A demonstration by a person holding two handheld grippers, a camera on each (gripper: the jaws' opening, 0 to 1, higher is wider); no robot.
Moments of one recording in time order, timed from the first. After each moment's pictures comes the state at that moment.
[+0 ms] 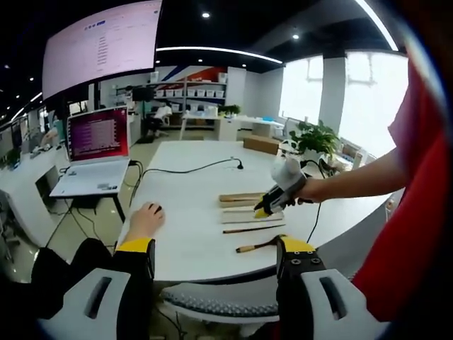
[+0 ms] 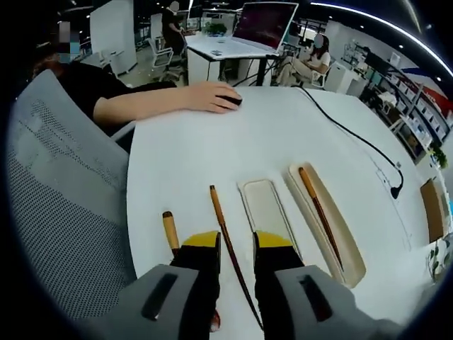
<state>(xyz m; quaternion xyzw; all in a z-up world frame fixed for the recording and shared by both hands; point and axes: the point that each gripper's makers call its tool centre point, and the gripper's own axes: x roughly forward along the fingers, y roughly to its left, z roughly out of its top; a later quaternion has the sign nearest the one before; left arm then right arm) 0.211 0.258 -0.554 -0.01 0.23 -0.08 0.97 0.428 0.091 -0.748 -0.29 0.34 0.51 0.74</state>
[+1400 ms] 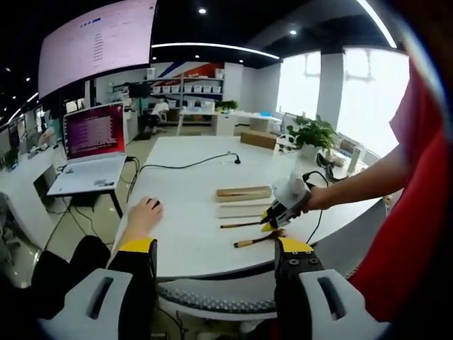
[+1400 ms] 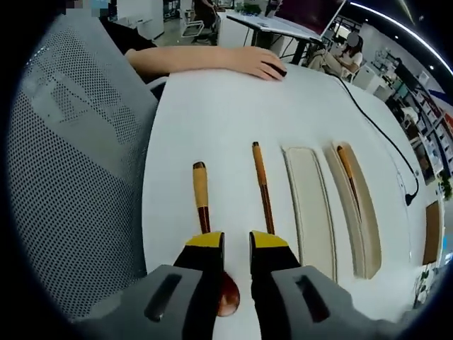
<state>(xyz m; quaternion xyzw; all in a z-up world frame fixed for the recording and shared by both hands) 0.206 0.256 -0.563 0.00 0.25 -0.08 0.96 0.395 0.071 -0.793 -0.39 0.35 0.53 0.67</state>
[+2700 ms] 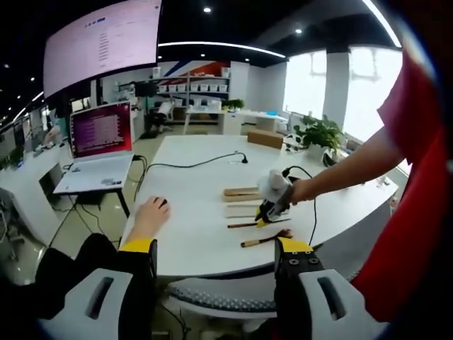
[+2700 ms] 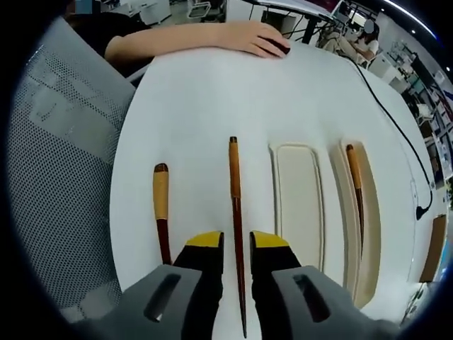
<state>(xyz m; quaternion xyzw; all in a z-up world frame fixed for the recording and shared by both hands) 0.207 0.268 -0.560 0.00 0.25 -0.06 0.97 0.426 0.094 -0.815 -0.42 0.39 0.55 0.61</state>
